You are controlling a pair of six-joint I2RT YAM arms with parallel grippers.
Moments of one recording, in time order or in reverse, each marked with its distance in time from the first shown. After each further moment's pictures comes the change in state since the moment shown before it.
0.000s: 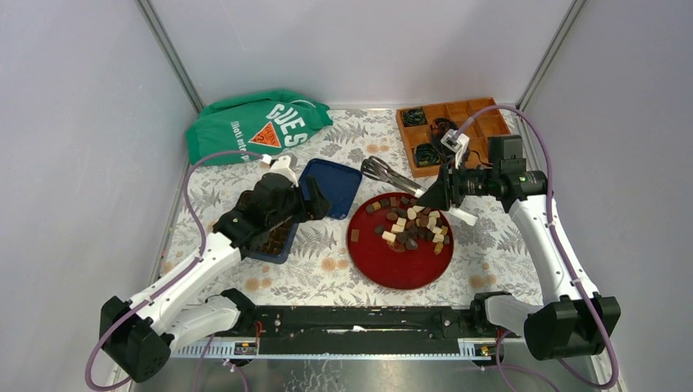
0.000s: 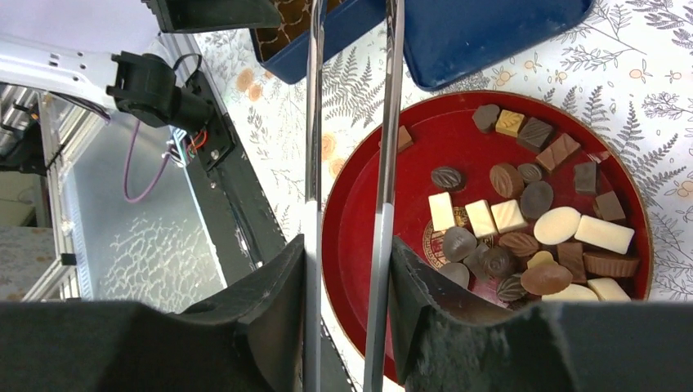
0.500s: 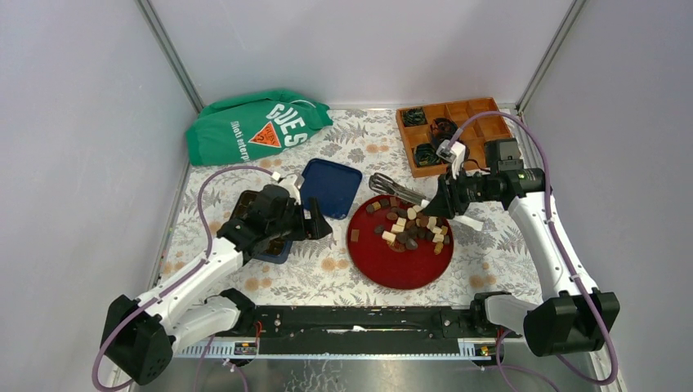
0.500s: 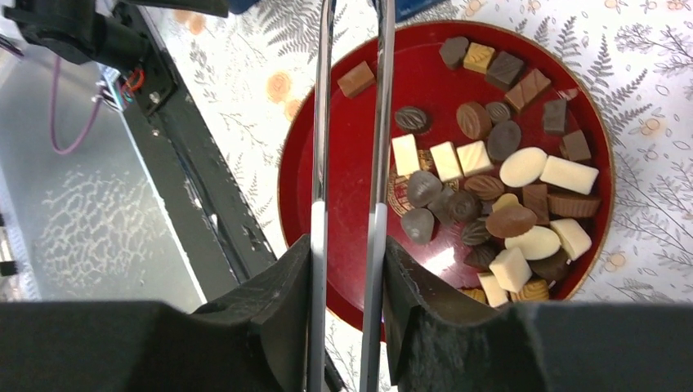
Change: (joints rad) left arm 0.040 -0.003 -0.132 -0.030 0.224 0.047; right arm 0.000 0.015 0.010 -0.180 0.120 -0.211
